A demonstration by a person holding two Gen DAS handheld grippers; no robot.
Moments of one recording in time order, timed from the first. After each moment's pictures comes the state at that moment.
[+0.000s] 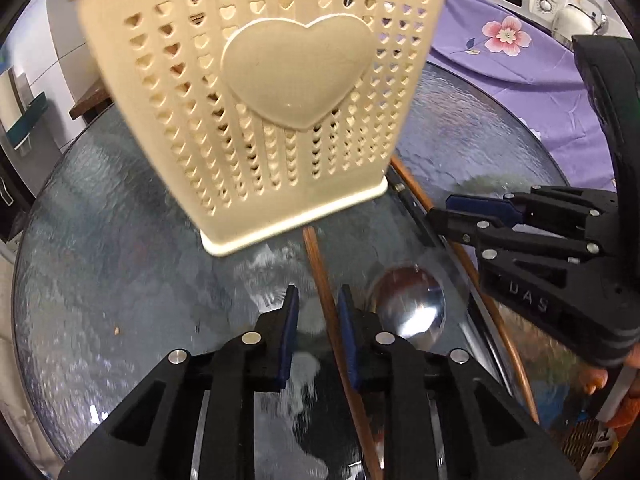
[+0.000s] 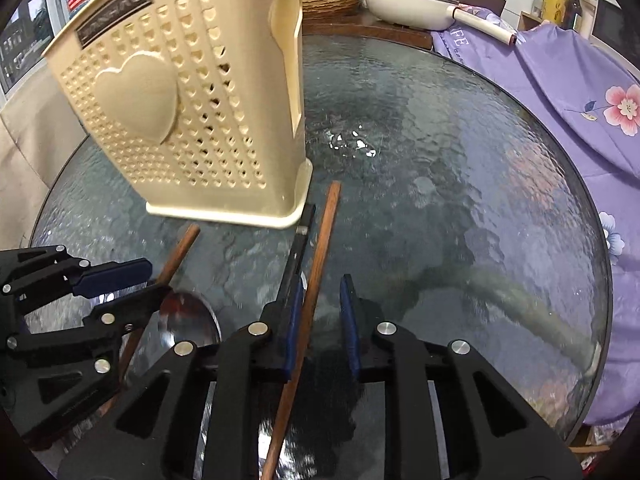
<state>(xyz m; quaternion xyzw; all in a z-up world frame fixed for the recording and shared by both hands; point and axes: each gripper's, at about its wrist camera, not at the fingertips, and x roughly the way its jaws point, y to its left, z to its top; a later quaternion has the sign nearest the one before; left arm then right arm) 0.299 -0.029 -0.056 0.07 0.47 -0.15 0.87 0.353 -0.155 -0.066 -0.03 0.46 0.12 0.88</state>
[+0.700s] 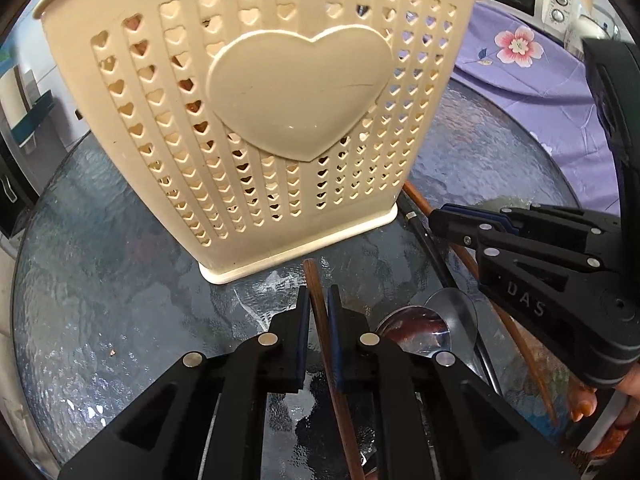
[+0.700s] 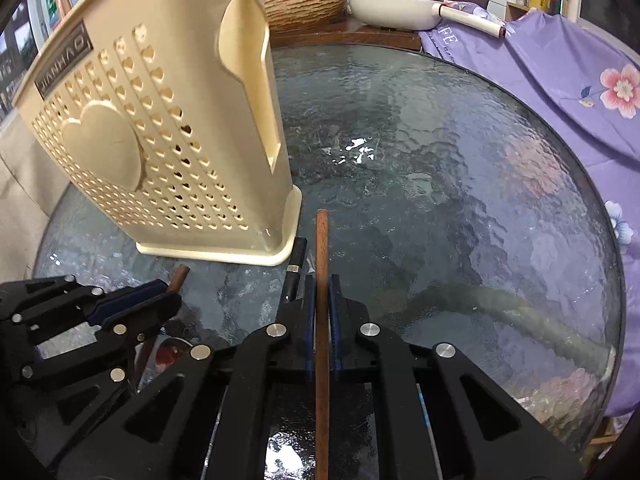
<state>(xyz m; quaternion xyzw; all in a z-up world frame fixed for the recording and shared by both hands) 0.310 -0.036 -0.056 0.06 0.46 -0.13 0.88 0.366 -0.167 -0.068 0.02 0.44 0.12 0.89</state>
